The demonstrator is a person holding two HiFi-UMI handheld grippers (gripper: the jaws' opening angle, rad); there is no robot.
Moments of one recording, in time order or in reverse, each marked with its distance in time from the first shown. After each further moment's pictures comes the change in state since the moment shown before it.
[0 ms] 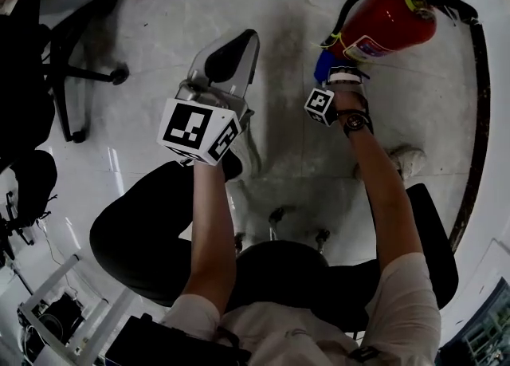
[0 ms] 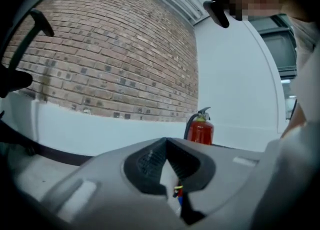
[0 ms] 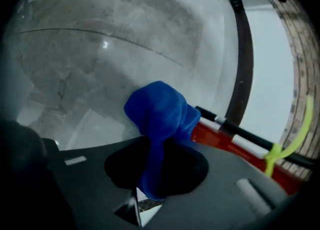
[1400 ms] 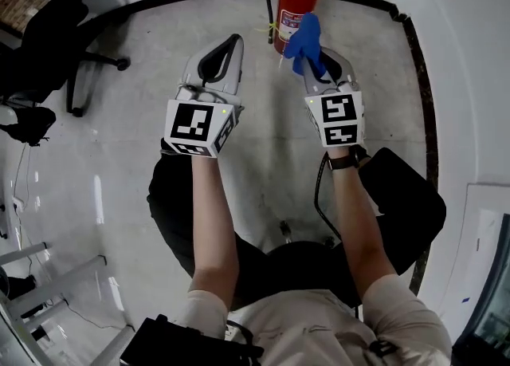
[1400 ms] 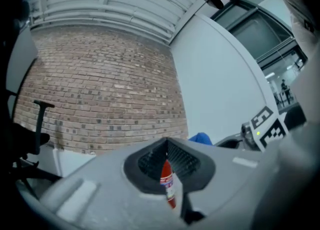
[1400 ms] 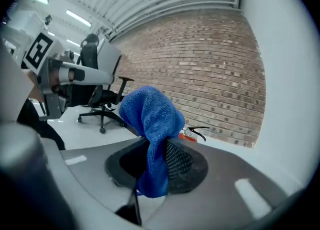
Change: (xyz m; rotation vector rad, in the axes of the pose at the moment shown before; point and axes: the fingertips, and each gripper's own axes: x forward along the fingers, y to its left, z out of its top) left arm -0.149 -0.264 0.123 0.227 -0.190 0.106; right arm -0.469 -0.046 -0.245 1.379 -1.113 -0.319
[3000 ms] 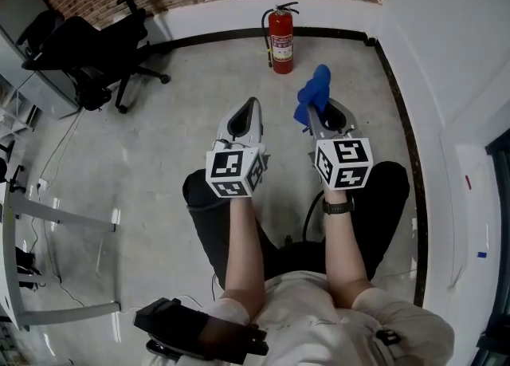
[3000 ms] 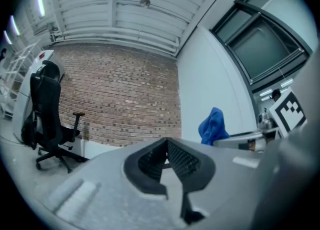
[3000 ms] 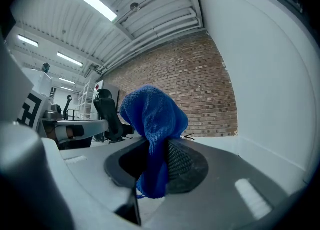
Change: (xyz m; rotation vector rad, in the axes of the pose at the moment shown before) left arm -0.284 -0.280 0.132 -0.108 -0.003 0.190; right arm -0.435 0.073 0.069 0.276 -0.185 -0.002
